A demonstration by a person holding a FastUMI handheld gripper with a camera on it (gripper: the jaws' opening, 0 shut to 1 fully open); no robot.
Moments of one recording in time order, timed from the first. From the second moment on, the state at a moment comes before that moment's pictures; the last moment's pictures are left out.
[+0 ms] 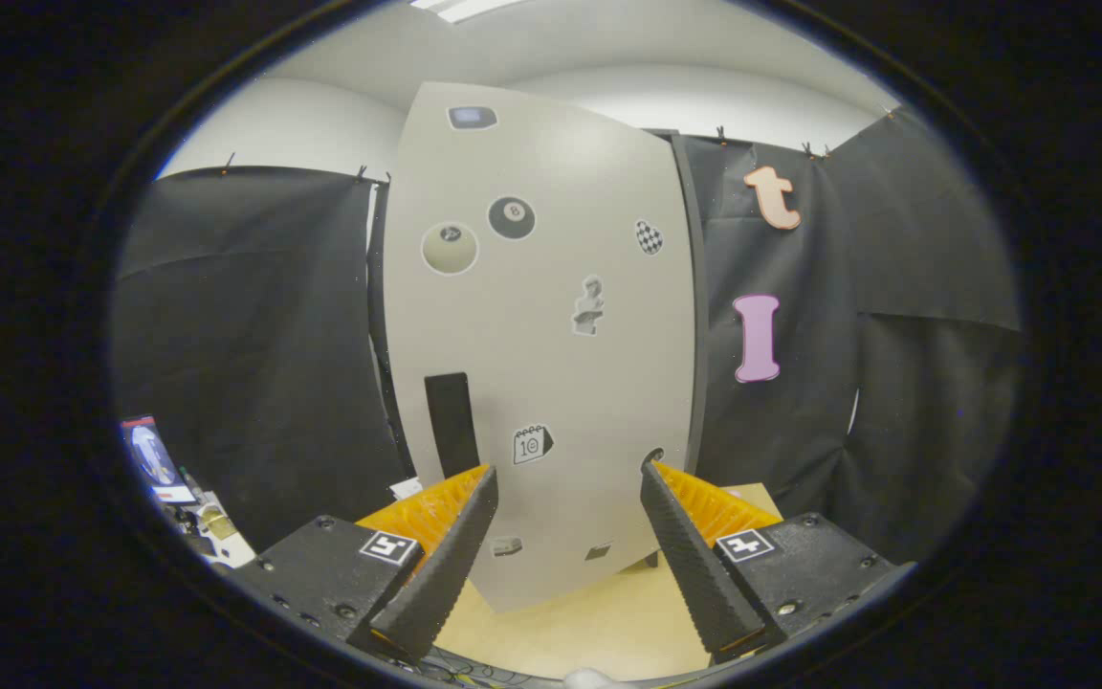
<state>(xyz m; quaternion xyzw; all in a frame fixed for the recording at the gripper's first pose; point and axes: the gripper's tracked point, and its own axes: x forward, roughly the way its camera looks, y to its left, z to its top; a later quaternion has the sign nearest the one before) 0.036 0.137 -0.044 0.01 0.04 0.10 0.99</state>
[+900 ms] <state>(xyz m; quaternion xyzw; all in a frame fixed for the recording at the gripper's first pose) -0.056 0.117 0.002 0.03 0.01 0.05 1.00</state>
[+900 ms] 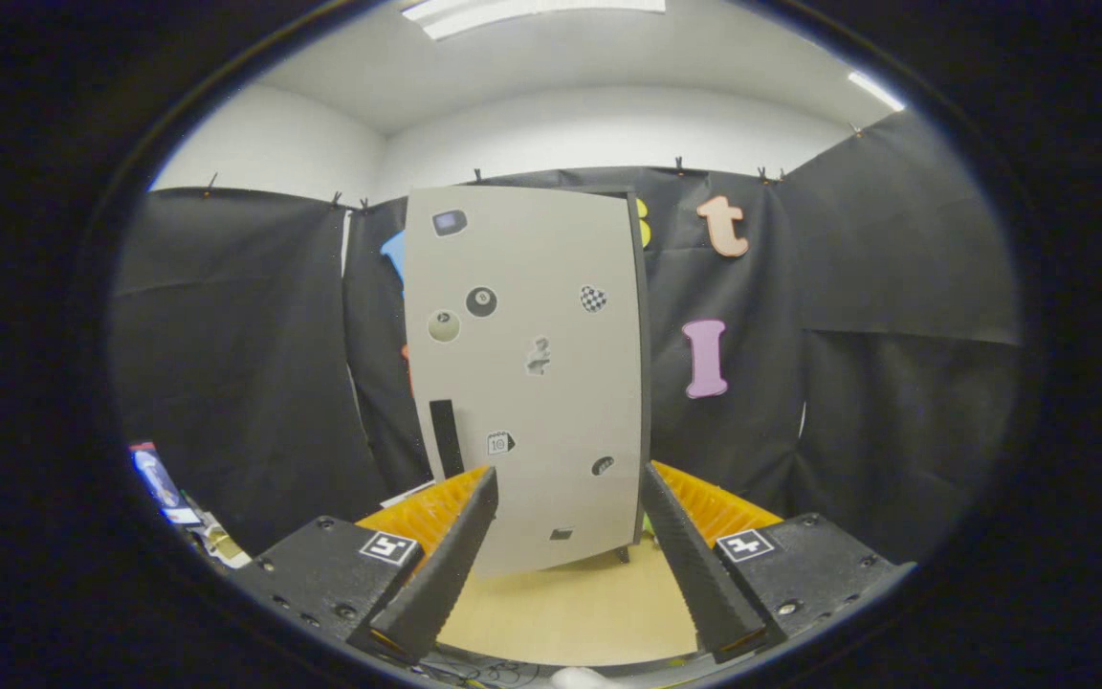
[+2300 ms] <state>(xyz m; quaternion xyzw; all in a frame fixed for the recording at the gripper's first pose) -0.054 0.110 0.005 0.01 0.01 0.03 1.00</state>
